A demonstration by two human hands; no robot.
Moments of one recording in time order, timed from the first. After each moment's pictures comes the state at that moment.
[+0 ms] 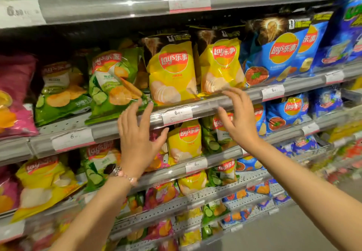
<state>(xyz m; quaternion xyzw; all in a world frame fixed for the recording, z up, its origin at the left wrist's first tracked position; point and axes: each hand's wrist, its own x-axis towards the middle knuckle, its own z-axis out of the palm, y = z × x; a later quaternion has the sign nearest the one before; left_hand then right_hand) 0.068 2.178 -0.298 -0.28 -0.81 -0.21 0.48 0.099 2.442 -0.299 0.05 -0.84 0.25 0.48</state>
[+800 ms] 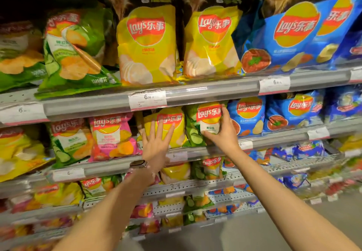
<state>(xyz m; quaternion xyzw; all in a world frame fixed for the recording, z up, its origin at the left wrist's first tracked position) 0.029 2.289 -0.432 -0.16 -0.98 0.03 0.08 0.048 2.508 -0.413 -0.05 -0.86 0.46 0.20</state>
